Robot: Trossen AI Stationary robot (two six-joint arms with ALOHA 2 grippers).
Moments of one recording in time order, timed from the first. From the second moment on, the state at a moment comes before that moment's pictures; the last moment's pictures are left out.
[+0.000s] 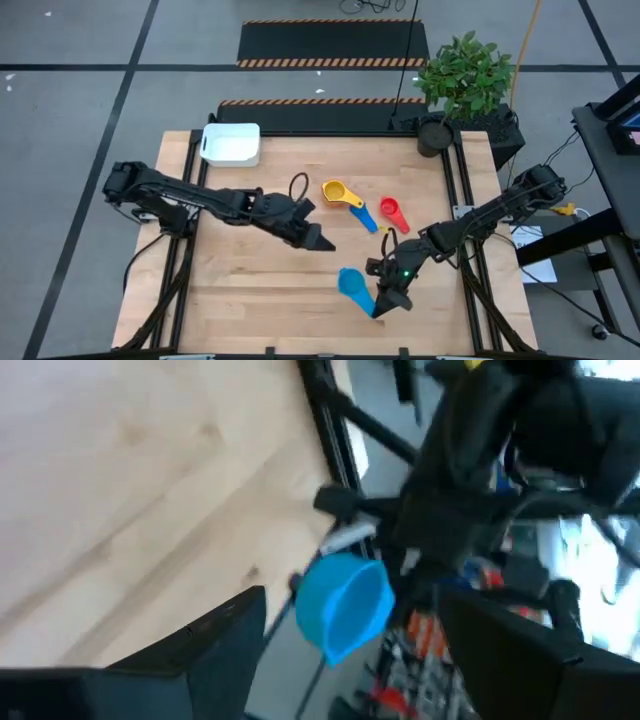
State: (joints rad) left arm -0.17 1.51 1.13 -0.04 0.18 -1.35; right arm 0.44 1.38 0.75 0.29 -0.50 1.17
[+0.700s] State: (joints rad) left arm -0.15 1.72 1.14 0.38 0.39 -1.38; right arm 0.37 1.38 0.75 0.40 -0.71 1.06
